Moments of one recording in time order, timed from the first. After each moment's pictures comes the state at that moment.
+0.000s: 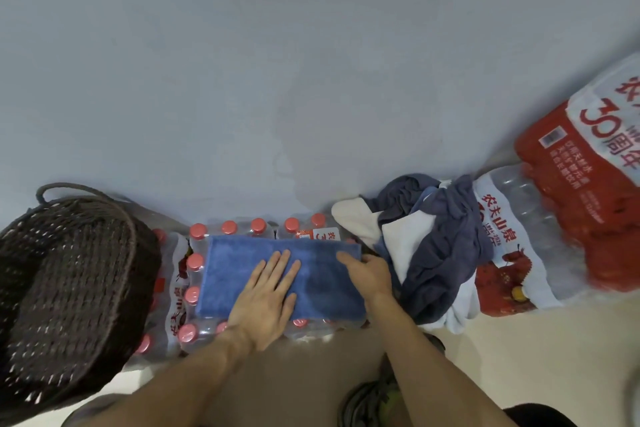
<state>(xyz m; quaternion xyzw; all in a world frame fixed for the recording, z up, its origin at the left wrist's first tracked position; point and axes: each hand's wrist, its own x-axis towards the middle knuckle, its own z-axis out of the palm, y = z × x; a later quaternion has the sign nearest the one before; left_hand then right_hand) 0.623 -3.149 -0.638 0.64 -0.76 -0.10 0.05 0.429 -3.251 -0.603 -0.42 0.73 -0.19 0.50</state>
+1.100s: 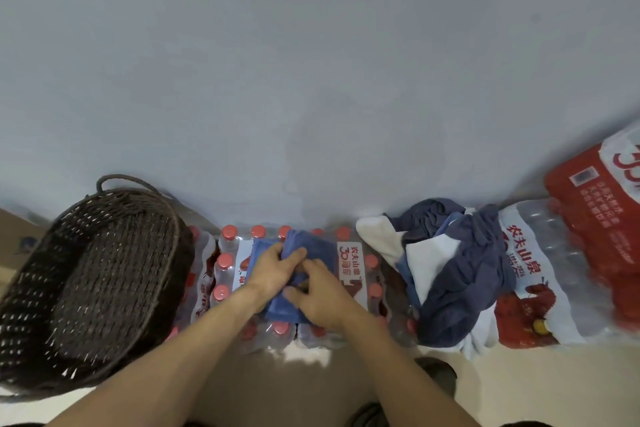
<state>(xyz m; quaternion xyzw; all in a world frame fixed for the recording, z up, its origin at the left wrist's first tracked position) 0.656 -3.197 -0.580 0.71 -0.26 -0.53 0.38 0.526 -3.210 -0.553 -0.72 0.47 -0.02 0.52</state>
